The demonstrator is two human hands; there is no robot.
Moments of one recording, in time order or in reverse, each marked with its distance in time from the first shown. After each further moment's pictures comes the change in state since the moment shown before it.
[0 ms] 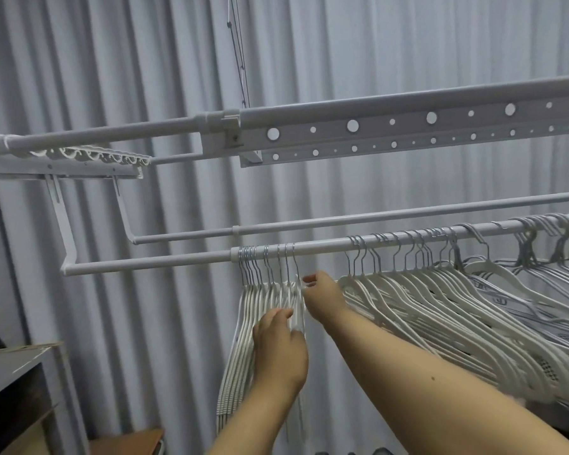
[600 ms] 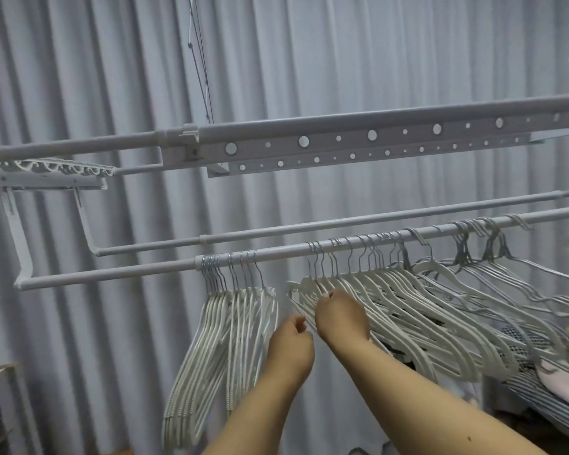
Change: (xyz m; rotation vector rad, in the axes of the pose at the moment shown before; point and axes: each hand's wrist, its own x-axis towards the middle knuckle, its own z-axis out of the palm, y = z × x) left_hand -0.016 0.051 0.043 -0.280 -0.281 -0.178; right_hand -0.048 0.032 -0.073 -0.377 0.294 0.129
